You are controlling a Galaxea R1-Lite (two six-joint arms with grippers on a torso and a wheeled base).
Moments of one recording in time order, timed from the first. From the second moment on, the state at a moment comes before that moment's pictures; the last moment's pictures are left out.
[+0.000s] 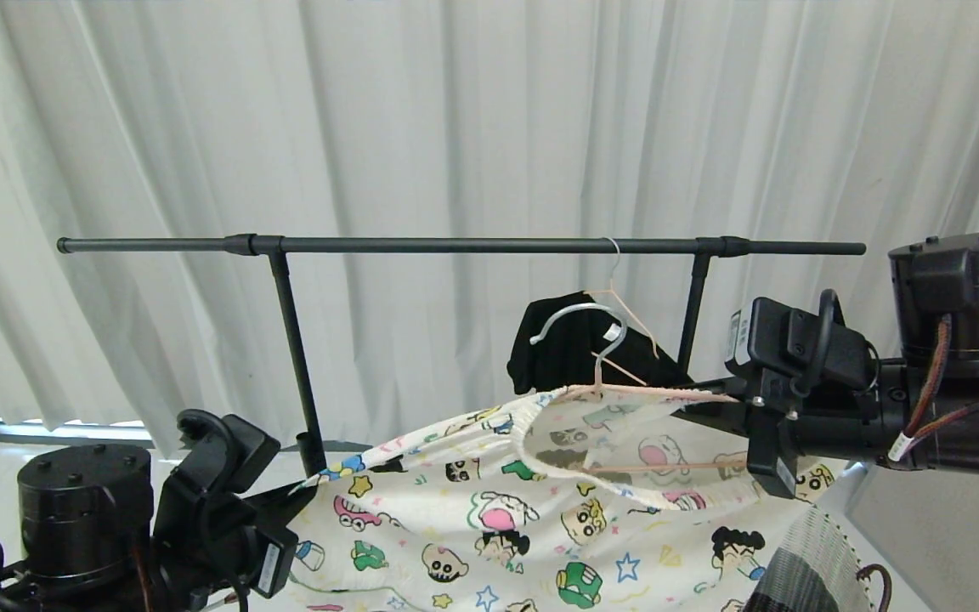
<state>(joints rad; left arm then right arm) -0.25 1.58 -0.12 -0.98 -0.08 0.28 0.64 1.49 -0.86 -0.19 0.29 -0.63</state>
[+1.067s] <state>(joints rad) -0.27 1.58 -0.11 -1.09 -0.07 0.28 0.69 1.50 -0.91 -0.24 0.25 -0.38</state>
